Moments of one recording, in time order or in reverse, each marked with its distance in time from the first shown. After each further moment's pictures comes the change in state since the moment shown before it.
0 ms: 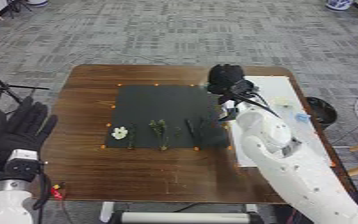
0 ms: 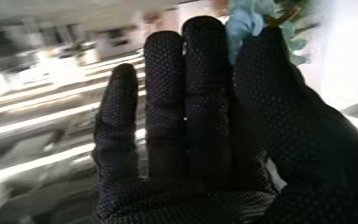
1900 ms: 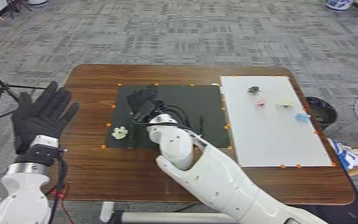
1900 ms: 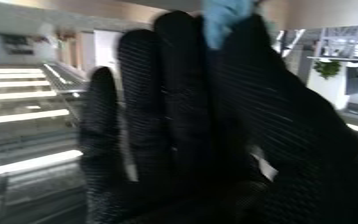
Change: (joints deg) left arm -6.8 3.8 6.1 2.2 1.5 -1.9 -1.0; right arm 8.4 -24.2 -19.4 18.7 -25.2 -9.2 4.9
